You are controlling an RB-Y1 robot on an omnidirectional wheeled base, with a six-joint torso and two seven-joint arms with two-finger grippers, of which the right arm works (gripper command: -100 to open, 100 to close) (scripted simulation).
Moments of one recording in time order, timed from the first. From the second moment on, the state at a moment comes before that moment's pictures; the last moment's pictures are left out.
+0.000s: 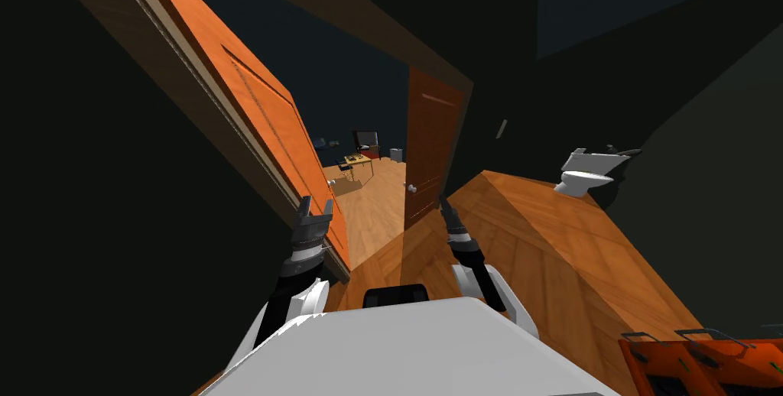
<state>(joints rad) 0.44 -0.07 -0.02 -2.03 0.19 -0.59 0.25</state>
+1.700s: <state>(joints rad) 0.39 -0.06 -0.10 -1.62 0.40 -0.73 0.62</state>
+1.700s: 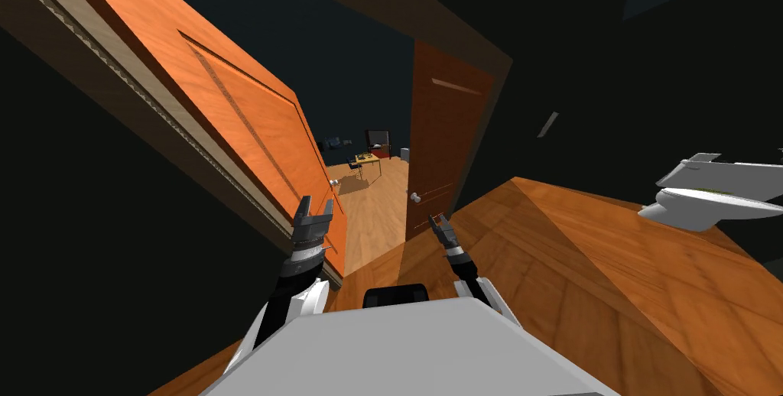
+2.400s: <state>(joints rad) 0.36 -0.05 -0.14 -1.43 0.49 -0.79 0.78</state>
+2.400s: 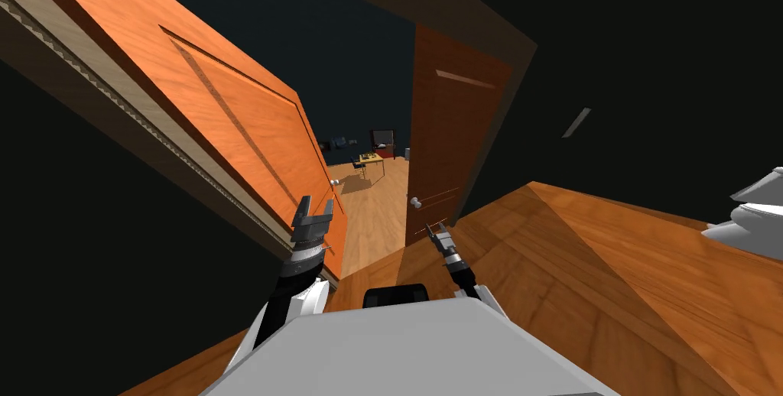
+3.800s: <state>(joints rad) 0.32 0.02 -0.20 -1.14 0.64 -0.89 1.04</state>
